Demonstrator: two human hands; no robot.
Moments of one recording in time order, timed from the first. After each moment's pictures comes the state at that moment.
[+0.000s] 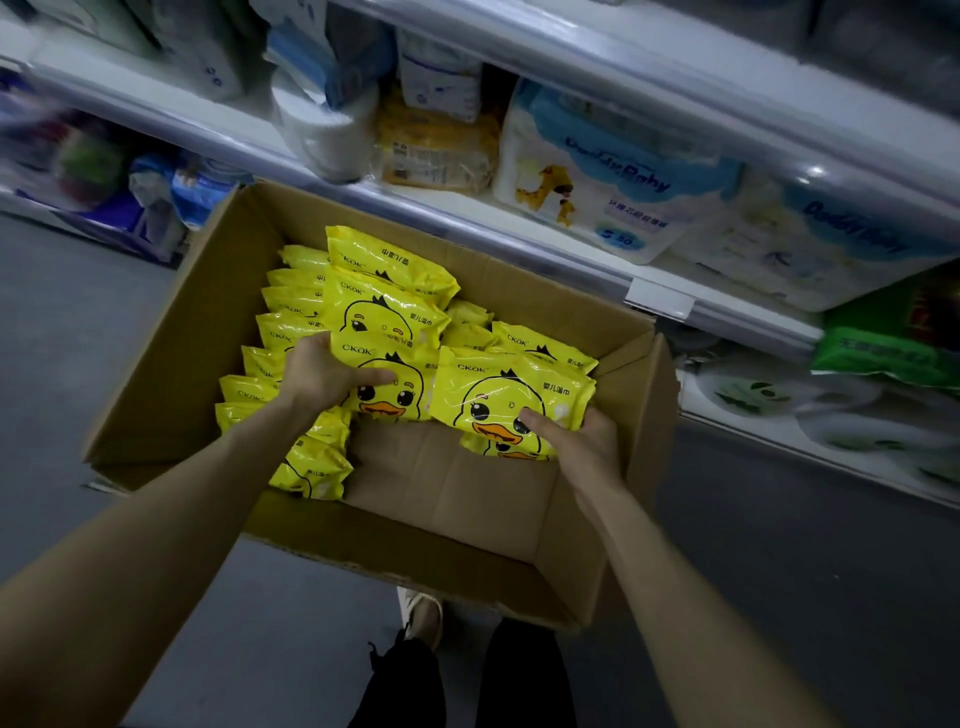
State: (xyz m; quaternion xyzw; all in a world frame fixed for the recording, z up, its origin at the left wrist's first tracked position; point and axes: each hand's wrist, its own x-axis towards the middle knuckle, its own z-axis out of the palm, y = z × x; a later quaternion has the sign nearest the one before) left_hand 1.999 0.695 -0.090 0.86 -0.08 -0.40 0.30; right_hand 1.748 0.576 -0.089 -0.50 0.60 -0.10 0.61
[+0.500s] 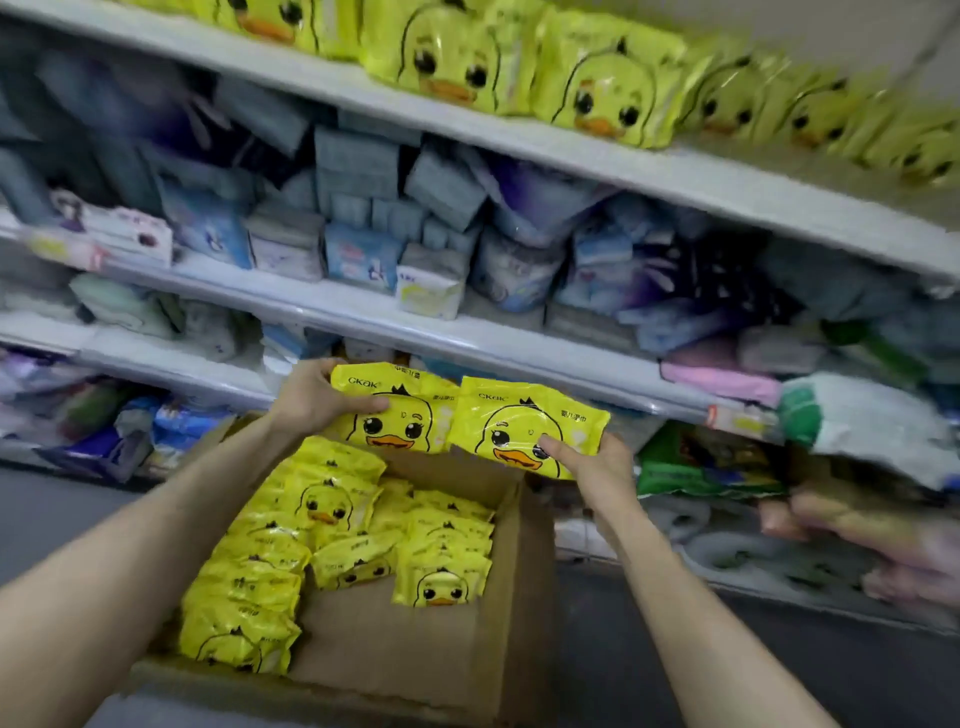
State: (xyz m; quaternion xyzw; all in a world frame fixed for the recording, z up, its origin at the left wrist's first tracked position) left_hand 1.985 0.638 0.171 0.77 -0.30 -0.36 0.44; right_hand 1.704 0.517 0.158 -0.58 0.53 -0.29 0.54
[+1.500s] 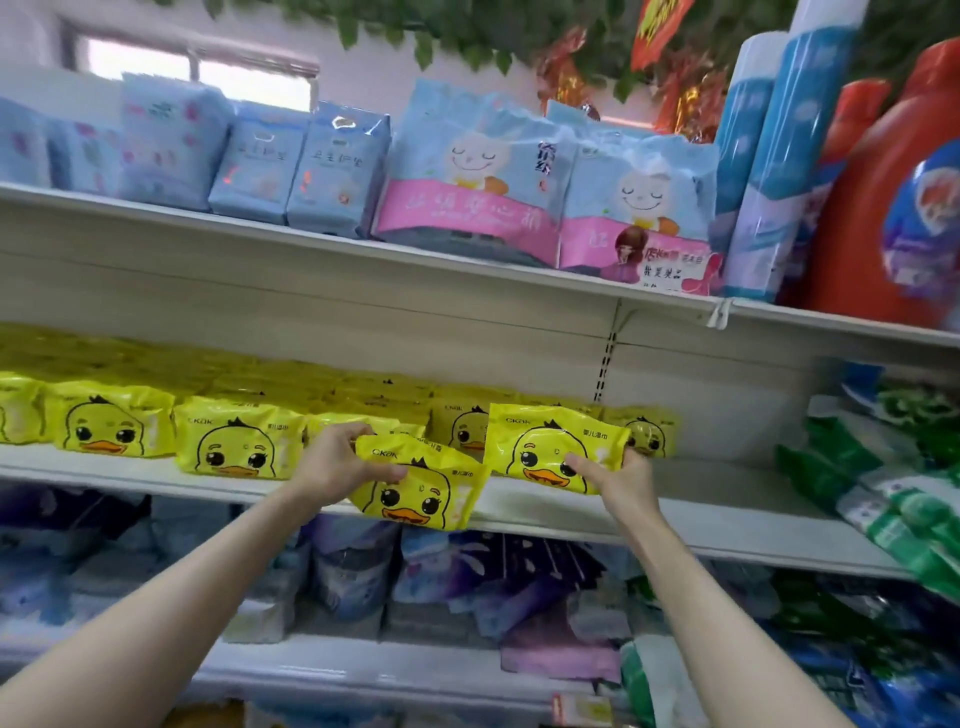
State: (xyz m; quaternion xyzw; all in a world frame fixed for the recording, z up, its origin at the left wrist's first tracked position) left_hand 1.837 0.451 0.446 0.73 -0.47 -0.16 0.48; right_hand 1.561 0.310 0.445 -0.63 0.43 -0.50 0.41
